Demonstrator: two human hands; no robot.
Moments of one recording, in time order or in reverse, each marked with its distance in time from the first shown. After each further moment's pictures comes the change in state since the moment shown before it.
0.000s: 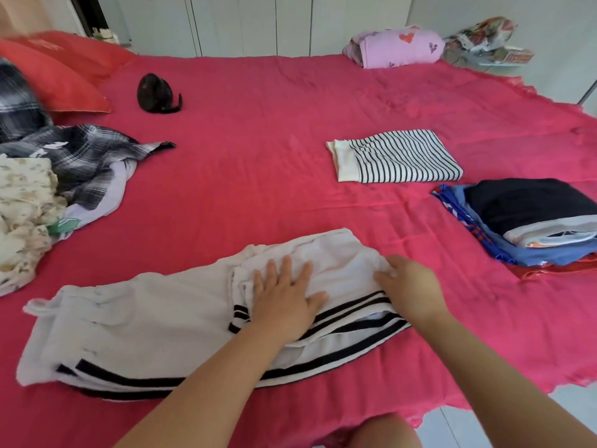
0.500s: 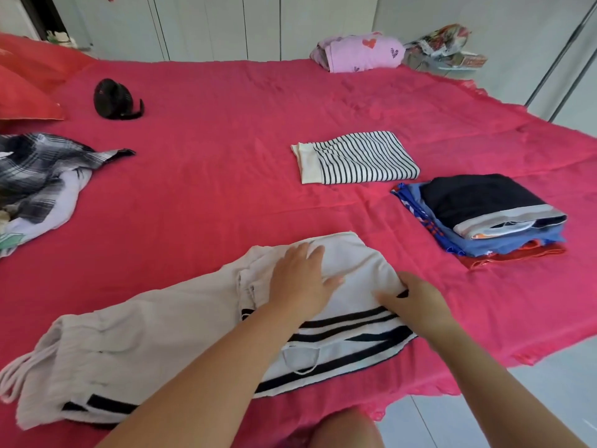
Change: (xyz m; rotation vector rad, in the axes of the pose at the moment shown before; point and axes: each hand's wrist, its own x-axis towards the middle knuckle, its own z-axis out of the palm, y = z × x) left_hand 0.013 0.088 -0.033 -0.147 0.153 0.186; right_hand -0.023 0.066 -0.037 0.237 -0.115 0.191
